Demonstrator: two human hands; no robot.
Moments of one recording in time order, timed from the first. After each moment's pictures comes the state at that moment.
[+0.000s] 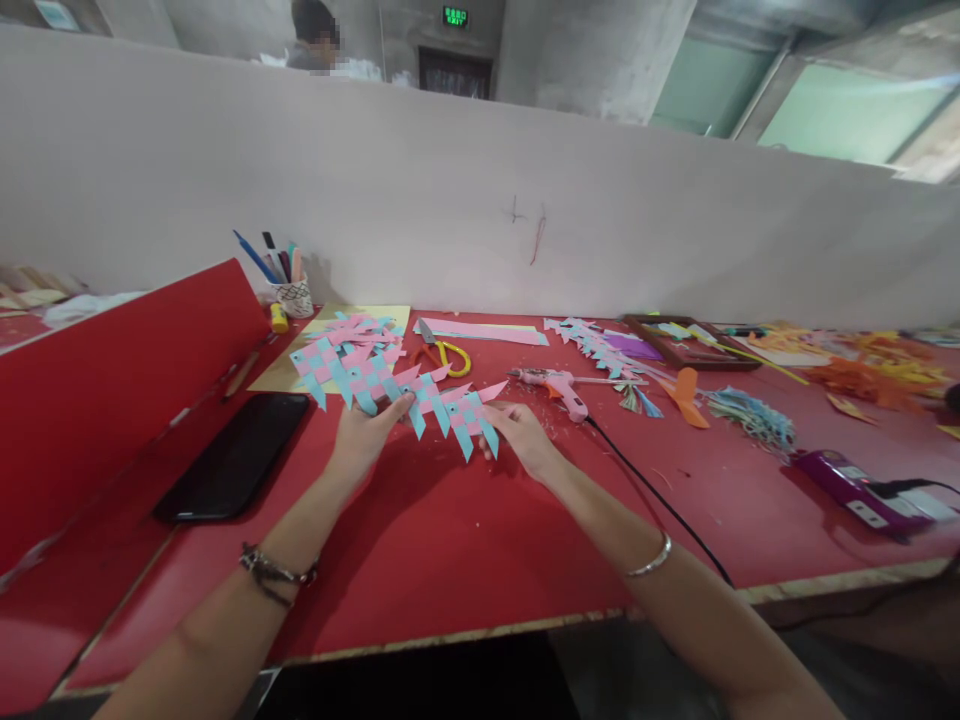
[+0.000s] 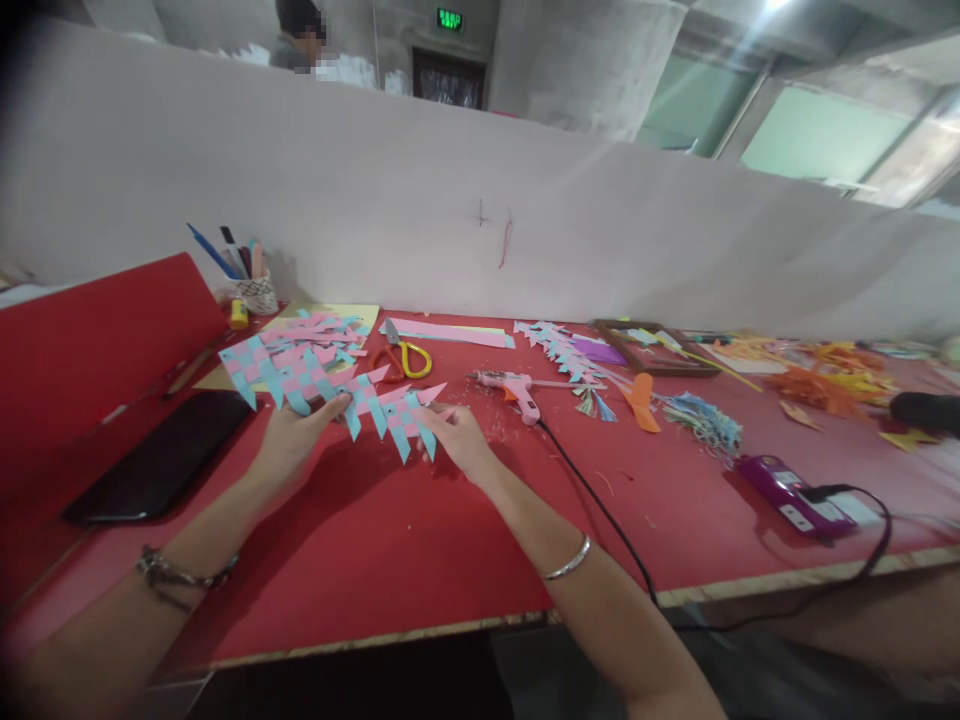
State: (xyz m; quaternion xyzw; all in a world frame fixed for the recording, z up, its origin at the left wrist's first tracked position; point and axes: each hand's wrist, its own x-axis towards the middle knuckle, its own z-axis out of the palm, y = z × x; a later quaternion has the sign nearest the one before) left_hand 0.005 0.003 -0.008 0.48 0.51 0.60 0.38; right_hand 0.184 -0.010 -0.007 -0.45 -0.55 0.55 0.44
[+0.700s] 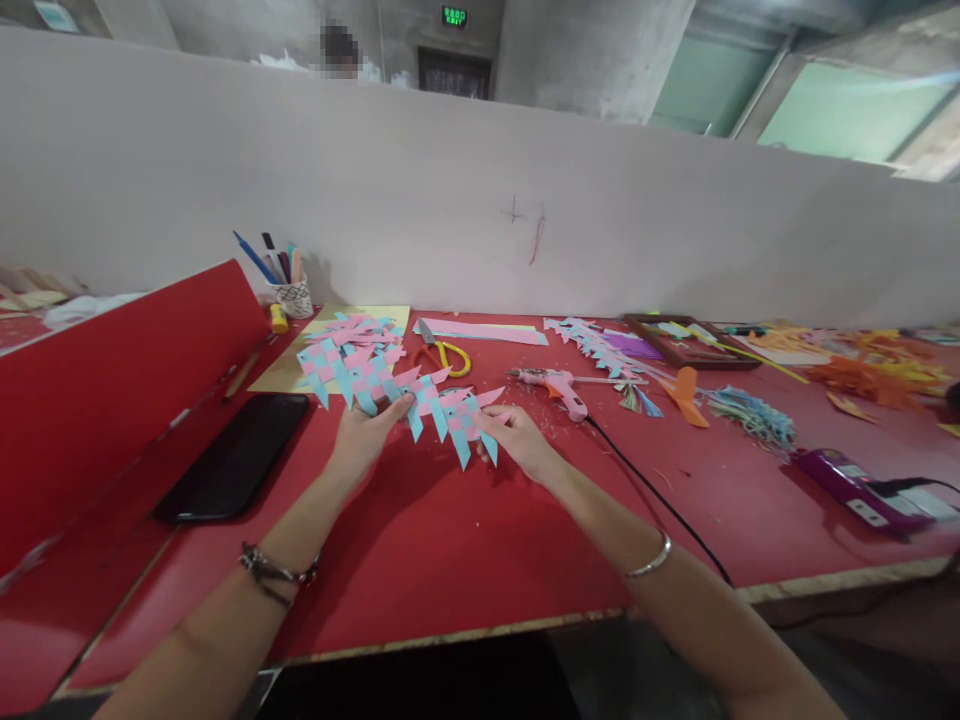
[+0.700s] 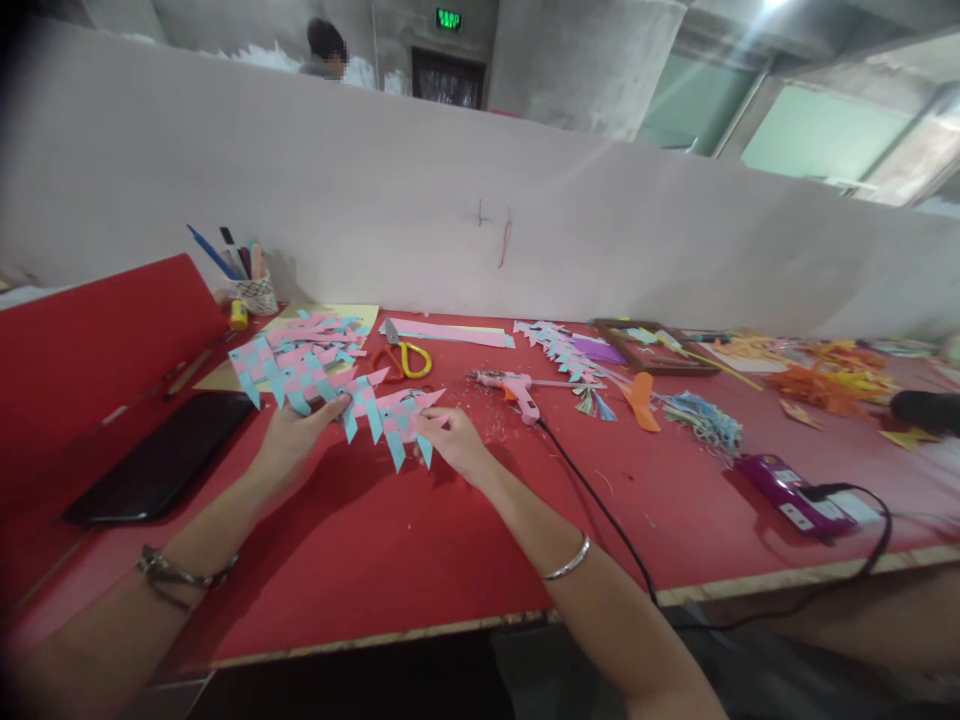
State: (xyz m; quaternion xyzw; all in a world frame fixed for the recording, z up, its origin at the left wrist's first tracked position) left_hand 0.004 0.004 -0.010 0.45 0.49 0.61 0.42; right_hand 0.183 -0.012 -0.008 -0.45 -0.58 0.54 0.41
